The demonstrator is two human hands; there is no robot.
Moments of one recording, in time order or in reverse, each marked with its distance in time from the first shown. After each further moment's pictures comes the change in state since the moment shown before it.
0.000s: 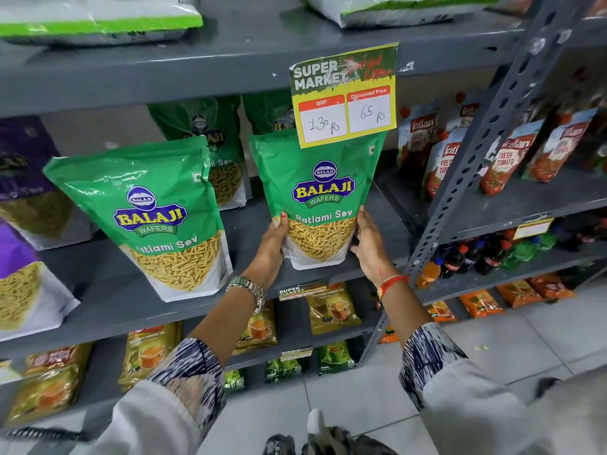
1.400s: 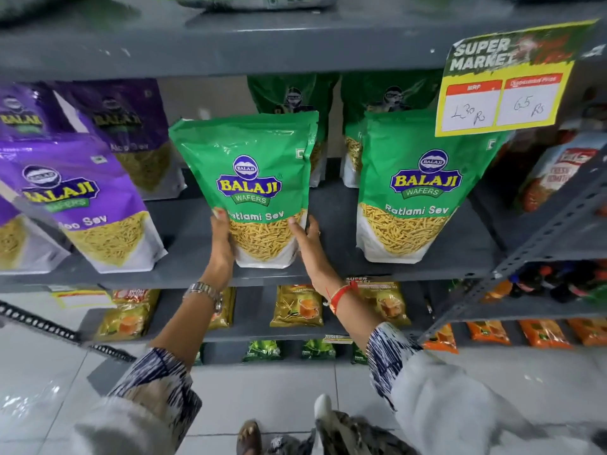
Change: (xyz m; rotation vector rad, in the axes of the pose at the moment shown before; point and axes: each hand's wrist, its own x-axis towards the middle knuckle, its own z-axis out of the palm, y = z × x) left_hand -0.050 0.010 -0.199 0.008 0.460 0.240; right_hand -0.051 0.075 0.186 -0.137 -0.389 0.003
